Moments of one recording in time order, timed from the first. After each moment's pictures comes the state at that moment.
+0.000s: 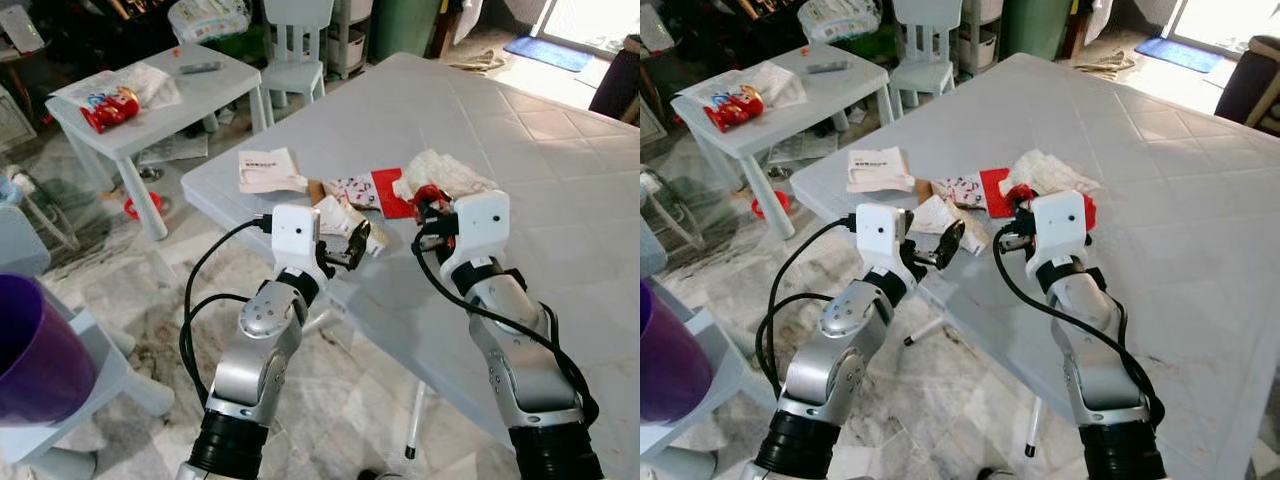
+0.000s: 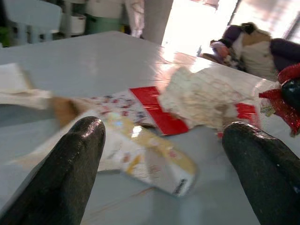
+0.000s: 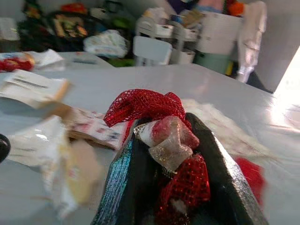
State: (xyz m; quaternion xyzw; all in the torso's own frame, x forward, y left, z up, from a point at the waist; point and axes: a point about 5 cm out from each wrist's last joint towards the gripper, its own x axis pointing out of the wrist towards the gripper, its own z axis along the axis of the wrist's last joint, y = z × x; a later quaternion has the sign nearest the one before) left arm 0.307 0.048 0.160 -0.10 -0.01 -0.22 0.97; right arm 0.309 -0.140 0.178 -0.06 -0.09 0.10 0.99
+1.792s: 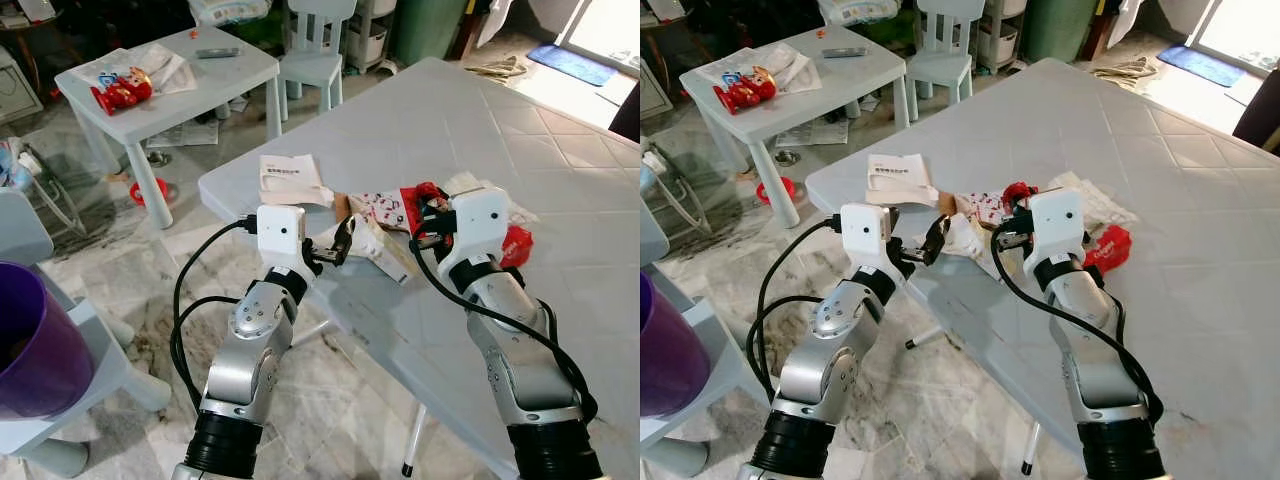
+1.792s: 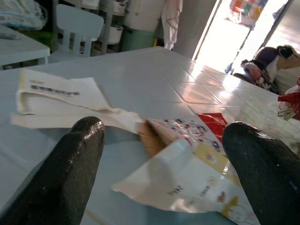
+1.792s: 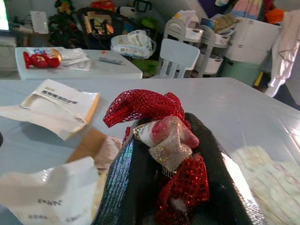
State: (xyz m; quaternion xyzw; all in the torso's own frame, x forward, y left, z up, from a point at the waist) left arm 0.310 0.059 0.158 -0.10 -0.03 -0.20 0.97; right arm 0.310 -0.137 0.181 -0.06 -0.09 0.11 0.99
